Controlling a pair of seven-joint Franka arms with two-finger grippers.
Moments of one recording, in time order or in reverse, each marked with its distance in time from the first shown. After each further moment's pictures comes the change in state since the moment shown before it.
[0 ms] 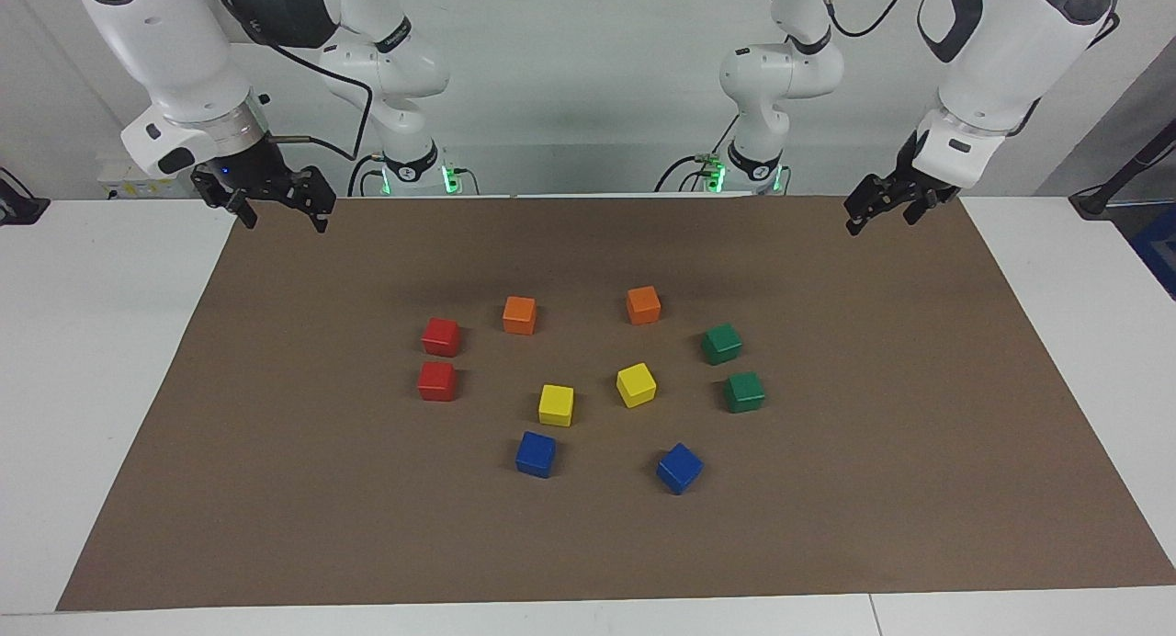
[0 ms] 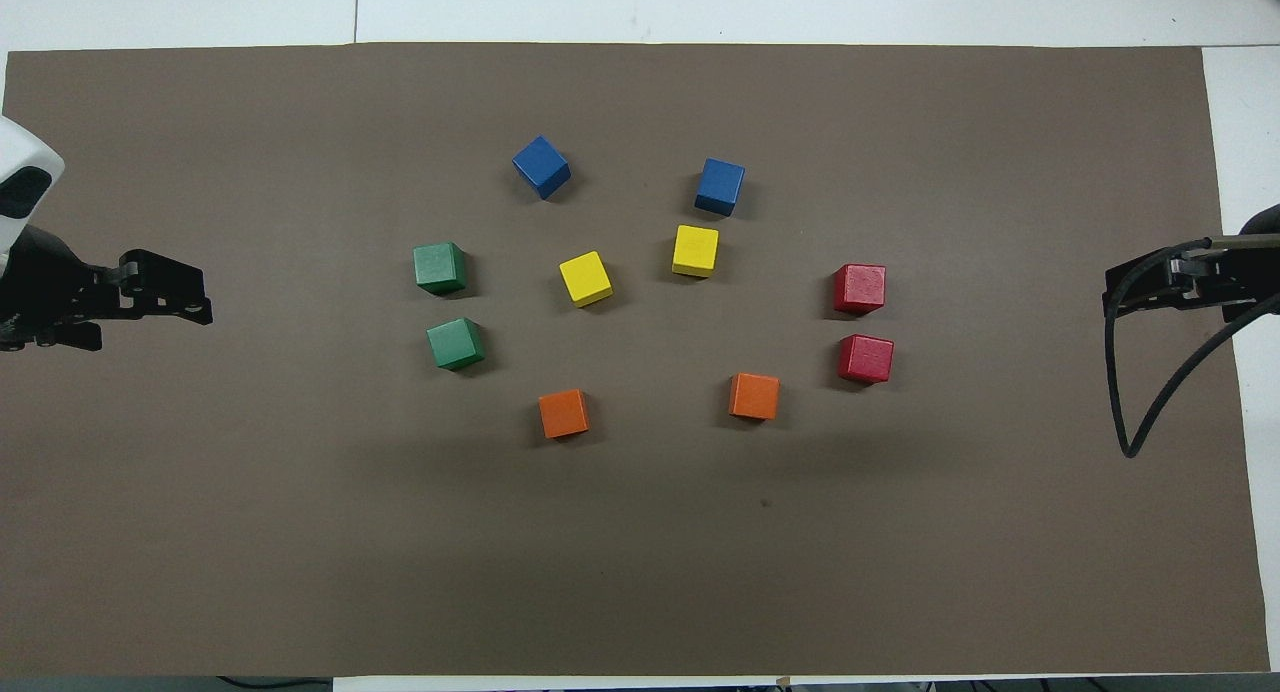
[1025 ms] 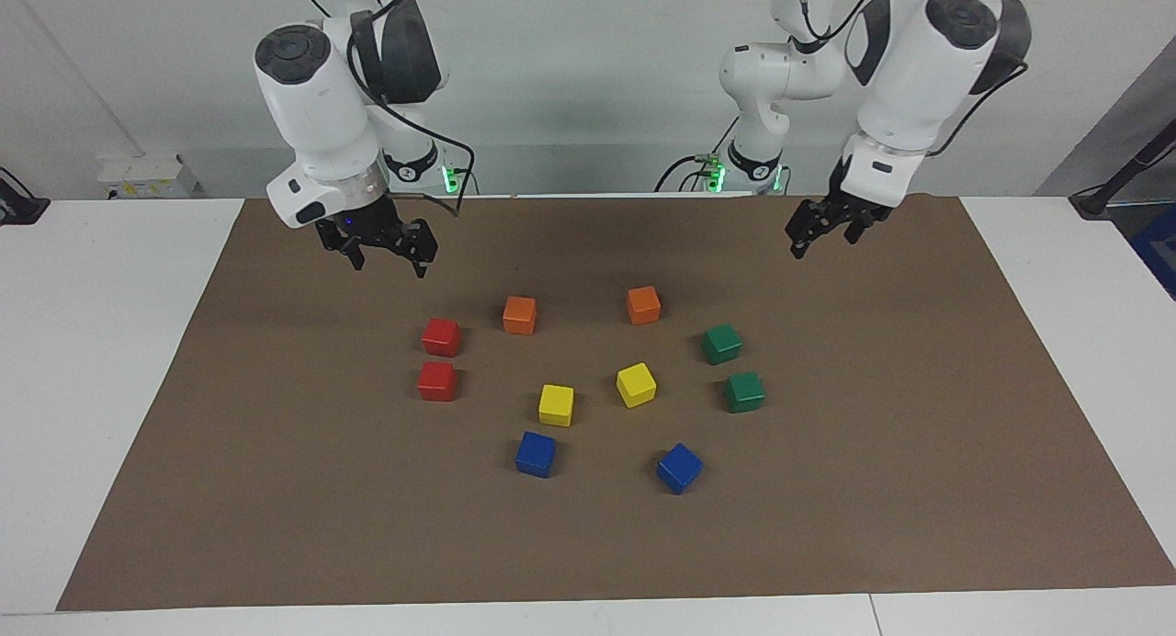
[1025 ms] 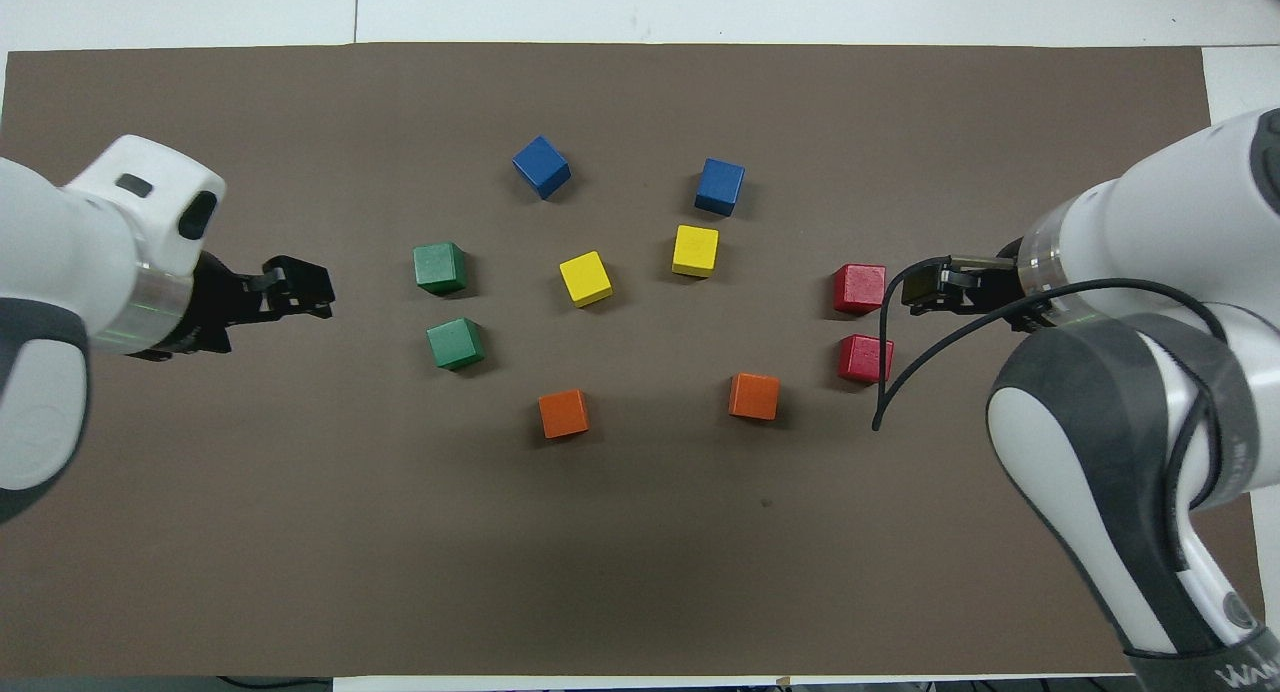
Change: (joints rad) left arm -0.157 -0.050 -0.026 -0.205 0.000 0.246 -0.284; right arm 0.175 0.005 0.027 -0.263 0.048 0.340 0.319
